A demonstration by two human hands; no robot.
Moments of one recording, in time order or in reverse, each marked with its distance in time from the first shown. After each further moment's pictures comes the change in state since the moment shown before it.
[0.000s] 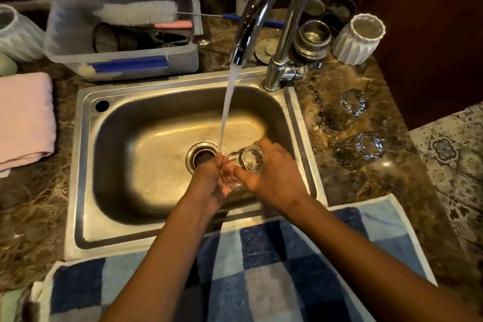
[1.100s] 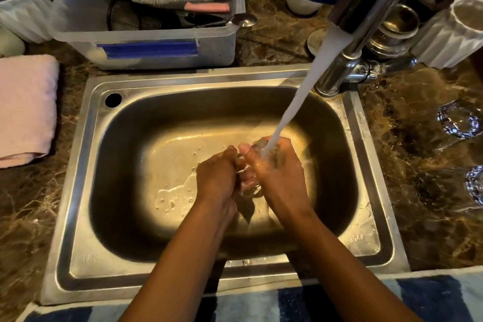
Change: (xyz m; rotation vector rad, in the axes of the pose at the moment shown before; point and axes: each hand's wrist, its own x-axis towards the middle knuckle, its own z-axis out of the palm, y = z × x) left_hand 0.053 0.034 -0.003 0.188 0.277 0.264; right_hand 0.071 -0.014 0.085 0.670 0.048 0.197
